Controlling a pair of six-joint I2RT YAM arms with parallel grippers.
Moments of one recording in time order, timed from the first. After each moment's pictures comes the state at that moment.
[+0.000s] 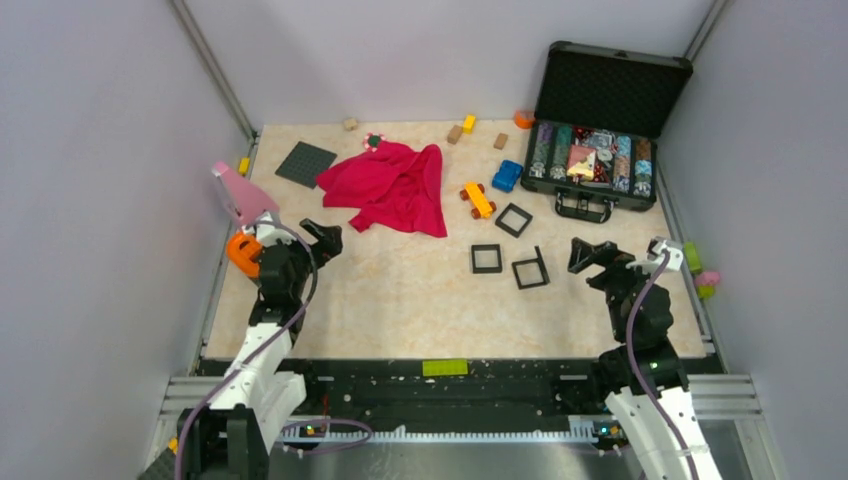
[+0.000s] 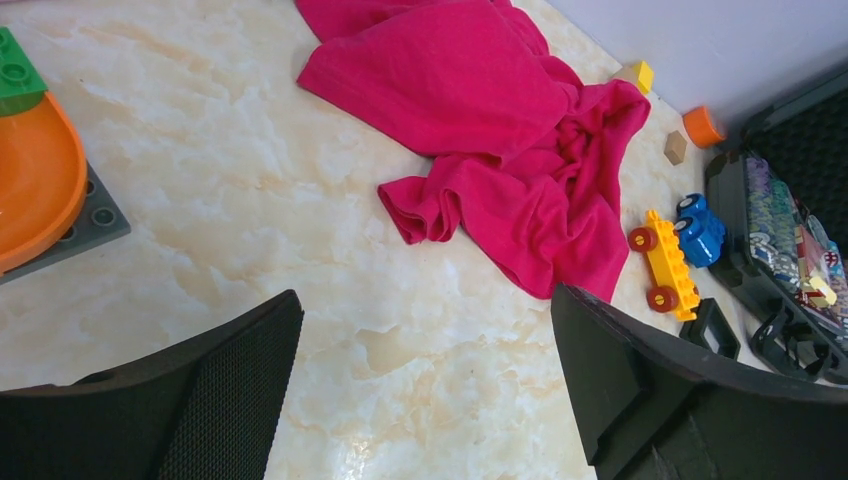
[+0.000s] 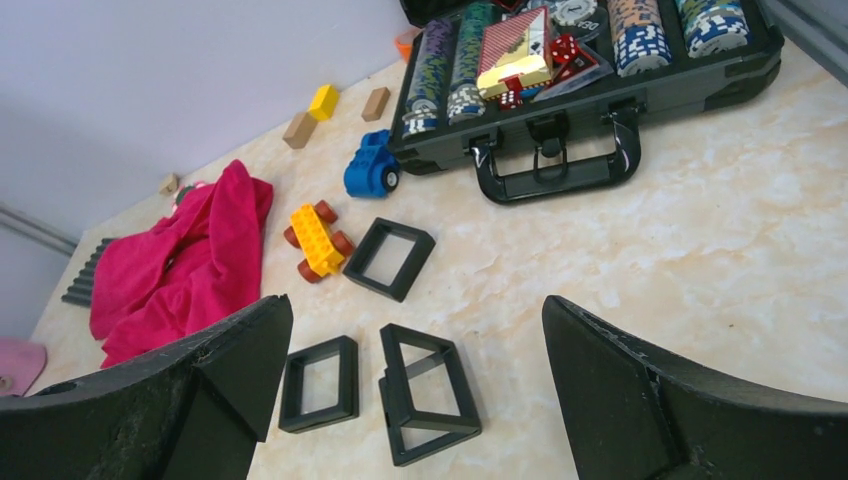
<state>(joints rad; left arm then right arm) 0.00 0.83 0.30 0.31 0.03 -0.61 0.22 0.20 0.33 -0.20 0.28 0.49</state>
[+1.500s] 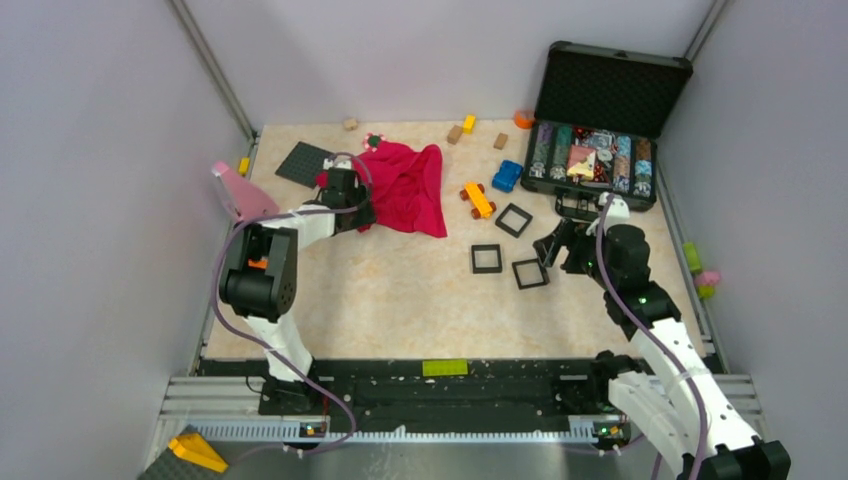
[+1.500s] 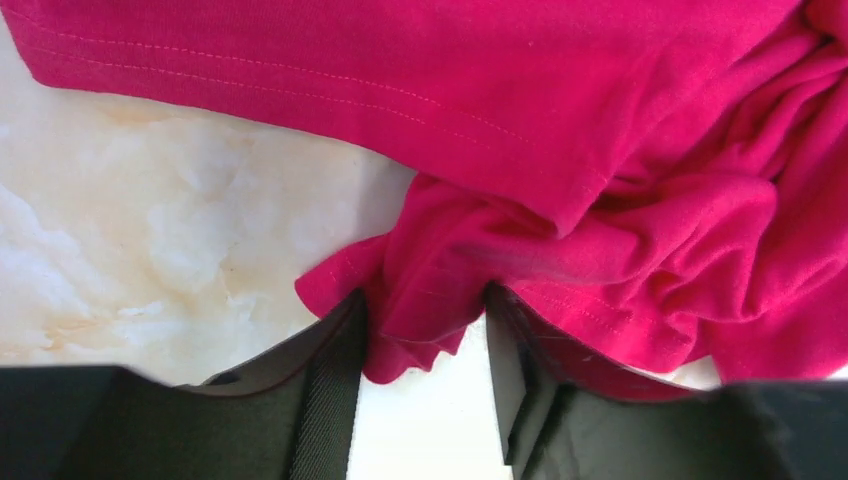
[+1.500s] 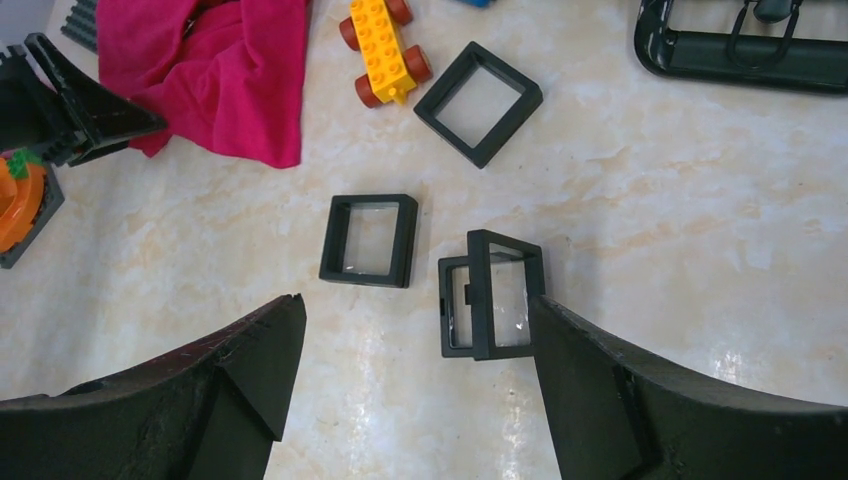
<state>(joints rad) -0.20 1.82 1.07 -0.07 -0.04 -0.44 0.22 0.71 0.57 -0.28 -0.12 0.40</state>
